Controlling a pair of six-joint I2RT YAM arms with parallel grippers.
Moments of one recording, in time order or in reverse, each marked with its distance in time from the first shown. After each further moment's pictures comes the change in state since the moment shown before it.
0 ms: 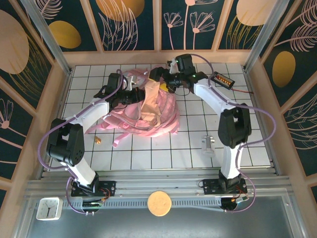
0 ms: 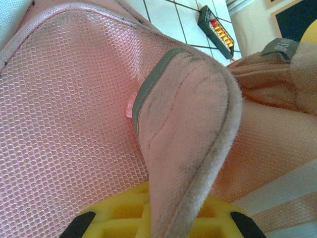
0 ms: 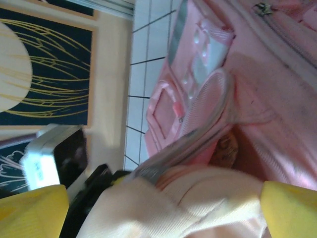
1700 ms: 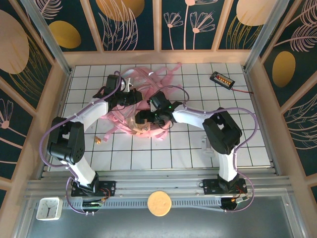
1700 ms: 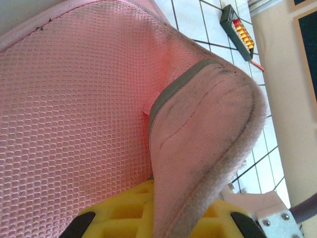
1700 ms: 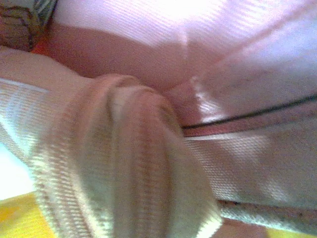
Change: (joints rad) left arm 0.031 0.020 -0.025 0.000 -0.010 -0.025; right arm 0.325 -0.024 -0.413 0.119 0.312 -0.146
